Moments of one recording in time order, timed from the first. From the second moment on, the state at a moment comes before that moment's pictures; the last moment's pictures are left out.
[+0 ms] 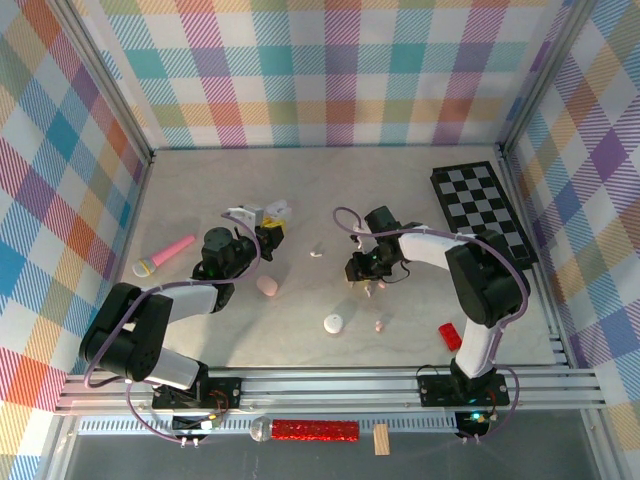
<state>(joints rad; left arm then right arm) -0.32 1.45 0.46 0.86 0.33 -0.23 0.51 1.82 1.03 -0.47 -0.48 0.28</state>
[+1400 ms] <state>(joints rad) -0.42 1.45 0.66 0.47 0.64 -0.01 0.52 1.36 0.91 -0.29 -0.27 0.22</state>
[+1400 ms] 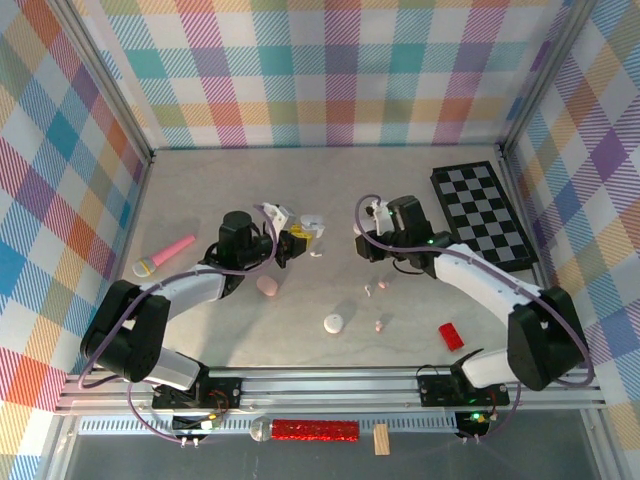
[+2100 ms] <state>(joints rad) -0.46 1.49 0.74 0.28 0.84 0.05 0.63 1.32 0.99 -0.29 -0.27 0.01</state>
